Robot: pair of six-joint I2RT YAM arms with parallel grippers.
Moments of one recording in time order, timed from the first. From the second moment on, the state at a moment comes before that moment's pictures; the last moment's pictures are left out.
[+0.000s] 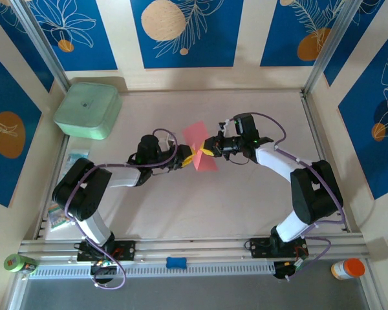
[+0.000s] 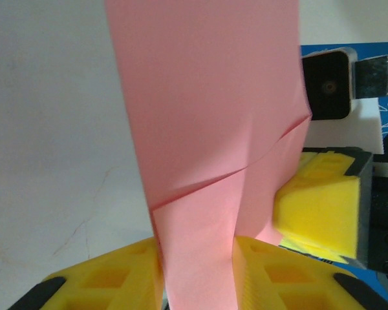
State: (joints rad) left arm -0.53 1.70 0.71 0.68 0.70 -1.30; right arm 0.37 1.58 0.97 -0.10 -0.84 0.97
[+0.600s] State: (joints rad) left arm -0.53 1.70 0.72 0.65 0.70 -1.28; right arm 0.36 1.59 0.95 -0.10 -0.84 0.97
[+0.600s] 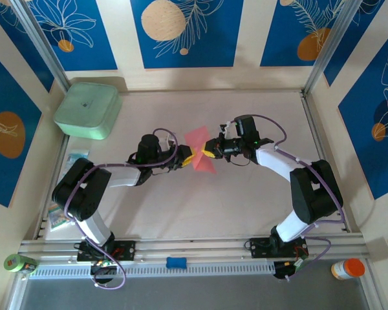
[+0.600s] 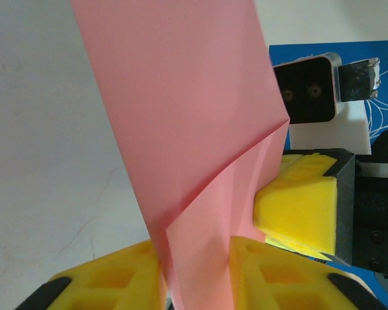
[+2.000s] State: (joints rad) left arm -0.69 1.84 1.49 -1.12 -0.33 -0.45; right arm 0.27 1.41 0.92 -0.44 -0.36 0.80
